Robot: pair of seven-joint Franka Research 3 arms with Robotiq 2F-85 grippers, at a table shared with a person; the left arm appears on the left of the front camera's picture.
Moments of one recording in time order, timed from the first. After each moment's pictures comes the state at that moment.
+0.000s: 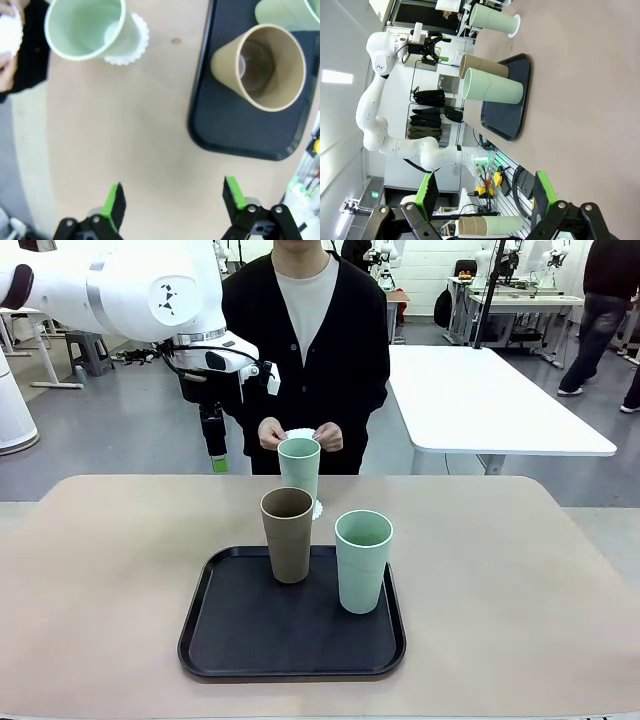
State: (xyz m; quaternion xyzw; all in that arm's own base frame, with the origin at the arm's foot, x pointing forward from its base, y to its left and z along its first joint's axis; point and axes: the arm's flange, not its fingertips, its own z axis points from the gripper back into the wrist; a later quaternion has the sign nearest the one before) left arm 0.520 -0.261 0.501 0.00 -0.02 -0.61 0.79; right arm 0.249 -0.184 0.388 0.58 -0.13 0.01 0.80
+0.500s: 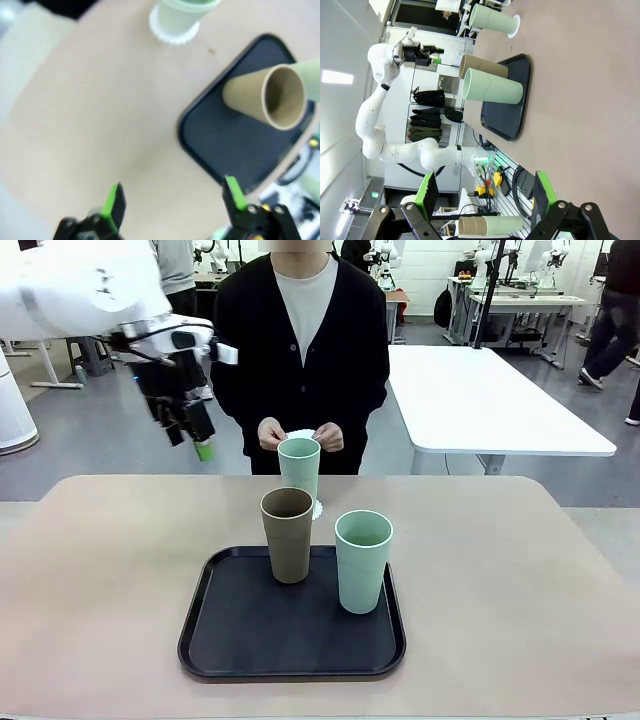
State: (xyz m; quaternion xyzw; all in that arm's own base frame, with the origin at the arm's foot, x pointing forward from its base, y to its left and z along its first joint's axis) left arm 0.488 -0.177 0.519 -0.08 -0.06 -0.33 0.94; right arm 0.248 -0.184 0.388 0.58 -0.13 0.01 0.80
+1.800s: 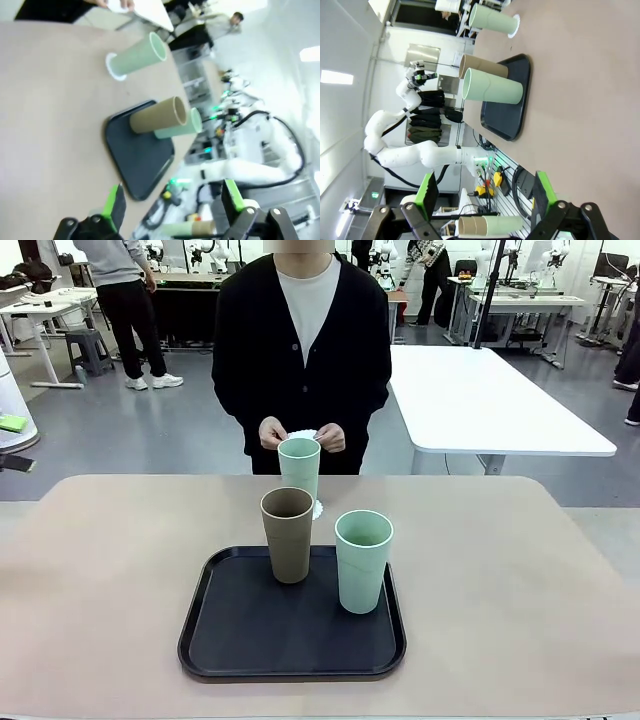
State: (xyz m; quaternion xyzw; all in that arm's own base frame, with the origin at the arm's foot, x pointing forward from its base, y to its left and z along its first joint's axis) left arm 0.407 0.143 0.451 -0.57 -0.14 -0.08 0.80; right arm 0.248 -0.184 0.388 0.58 -0.13 0.01 0.80
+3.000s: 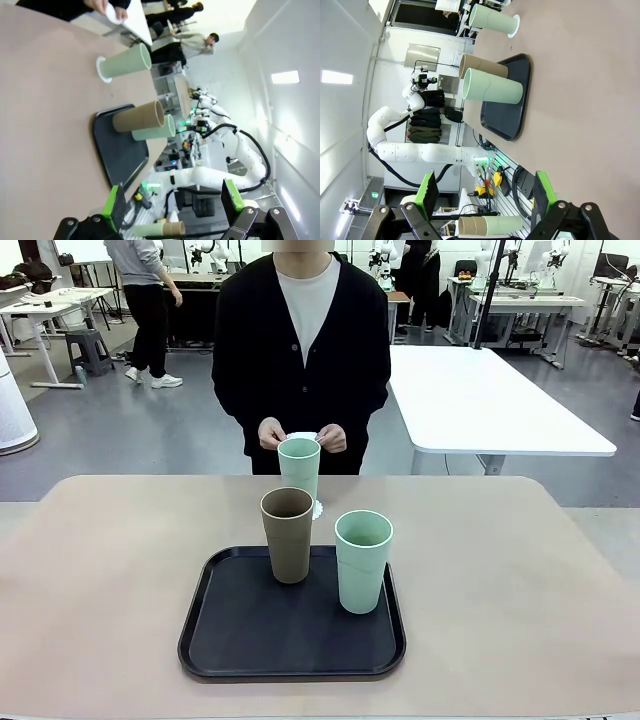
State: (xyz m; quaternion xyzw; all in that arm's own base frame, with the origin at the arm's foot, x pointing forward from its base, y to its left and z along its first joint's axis) left arm 0.388 0.204 0.435 -0.63 -0.13 -0.03 0.76; right arm 0.248 -0.184 0.388 0.58 -0.13 0.01 0.80
